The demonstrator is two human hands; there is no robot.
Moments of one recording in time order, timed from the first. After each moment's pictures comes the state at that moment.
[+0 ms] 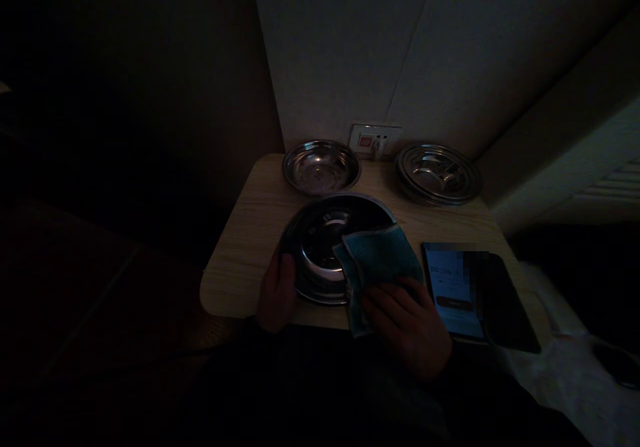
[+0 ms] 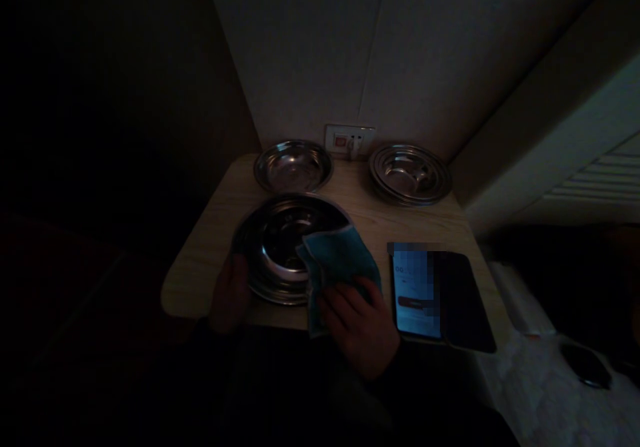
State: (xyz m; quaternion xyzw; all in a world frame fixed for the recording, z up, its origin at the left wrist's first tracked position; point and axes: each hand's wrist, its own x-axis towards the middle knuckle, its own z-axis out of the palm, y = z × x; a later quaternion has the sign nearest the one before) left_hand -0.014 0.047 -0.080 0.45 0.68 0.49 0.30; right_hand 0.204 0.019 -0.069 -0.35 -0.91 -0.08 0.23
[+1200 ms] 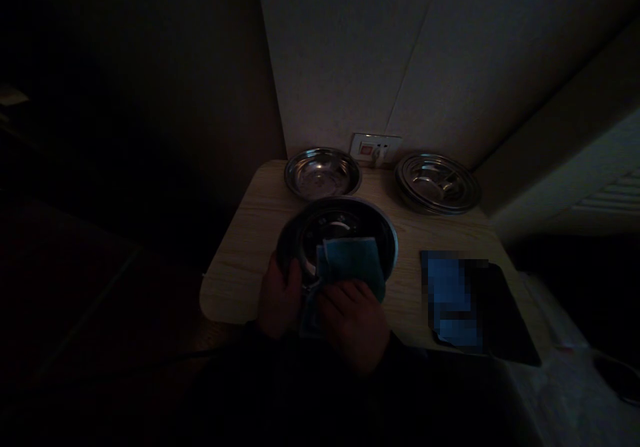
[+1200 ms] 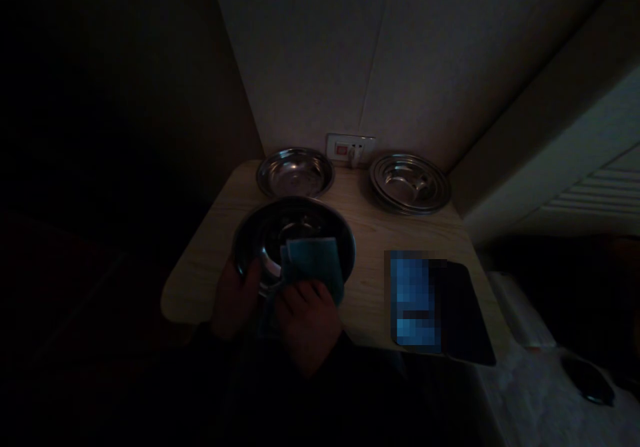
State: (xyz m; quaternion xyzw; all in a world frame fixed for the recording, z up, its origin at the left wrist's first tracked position) left_hand -0.013 0.052 -0.080 0.50 0.69 0.45 0.26; right_hand 0.130 0.030 -0.072 -0.40 -0.89 0.00 0.22
